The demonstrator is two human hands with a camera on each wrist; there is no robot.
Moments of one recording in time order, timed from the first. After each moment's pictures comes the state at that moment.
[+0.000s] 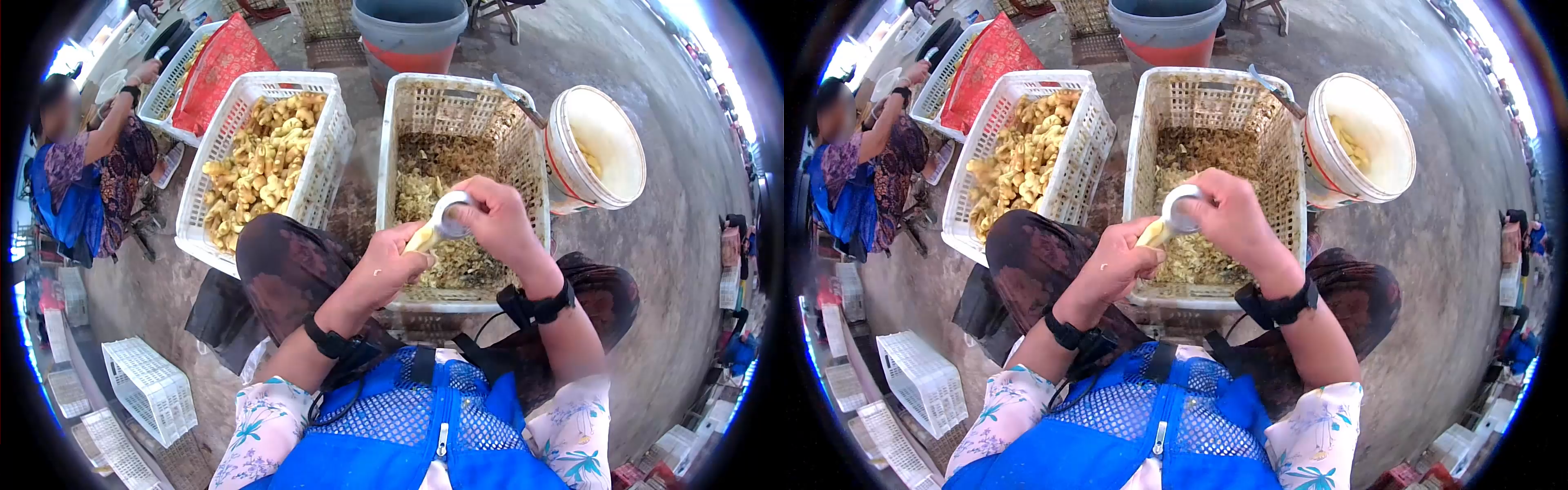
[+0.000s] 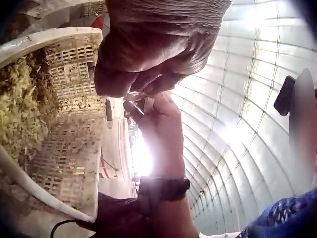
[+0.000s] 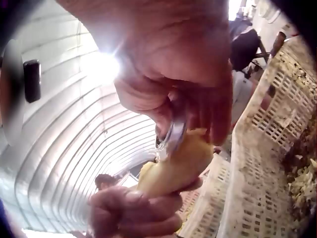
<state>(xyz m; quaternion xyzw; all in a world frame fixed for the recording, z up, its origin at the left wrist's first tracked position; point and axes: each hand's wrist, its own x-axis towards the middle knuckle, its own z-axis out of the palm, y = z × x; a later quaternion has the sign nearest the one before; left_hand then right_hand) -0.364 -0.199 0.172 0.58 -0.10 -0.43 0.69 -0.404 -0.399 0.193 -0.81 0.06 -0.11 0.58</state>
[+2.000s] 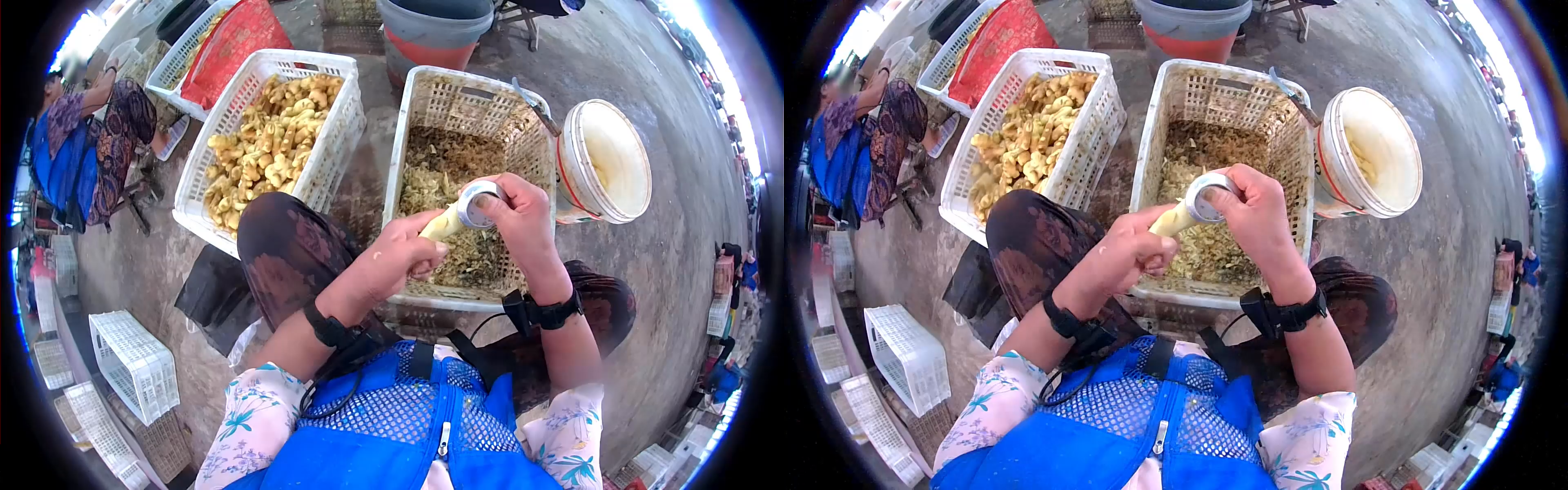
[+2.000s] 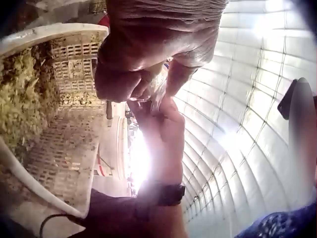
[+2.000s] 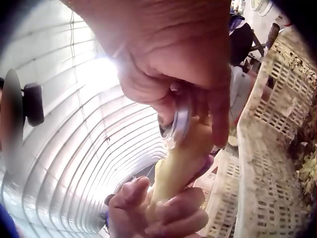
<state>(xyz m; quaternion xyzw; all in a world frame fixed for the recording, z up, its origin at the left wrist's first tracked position) -0.357 -0.192 0.167 0.39 -0.07 -0.52 0.76 -0.408 -0.404 0.209 -0.82 0.11 -0.07 0.56</state>
